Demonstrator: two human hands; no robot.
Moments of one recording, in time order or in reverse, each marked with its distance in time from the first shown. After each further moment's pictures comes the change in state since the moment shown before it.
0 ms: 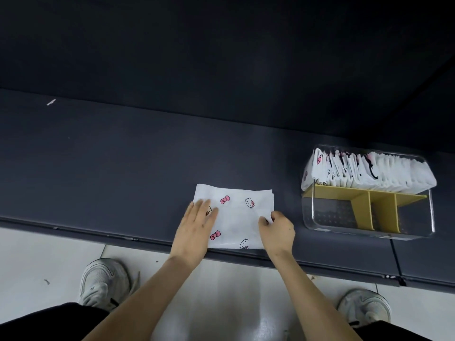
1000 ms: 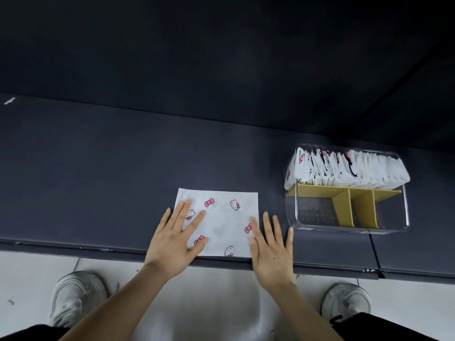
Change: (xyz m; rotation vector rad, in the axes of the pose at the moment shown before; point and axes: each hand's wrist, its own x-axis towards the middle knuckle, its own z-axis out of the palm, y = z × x) left_hand -0.008 -0.017 0.019 -0.101 -0.173 0.034; right_hand -0.018 0.073 0.008 -0.640 -0.018 -0.435
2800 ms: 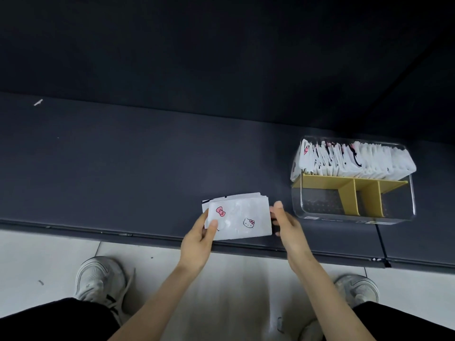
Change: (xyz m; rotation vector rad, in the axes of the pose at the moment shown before) left_hand -0.022 0.062 -0.022 -1.191 -0.009 -0.594; right_hand 0.005 -0.006 -0.080 1.322 -0.160 0.528
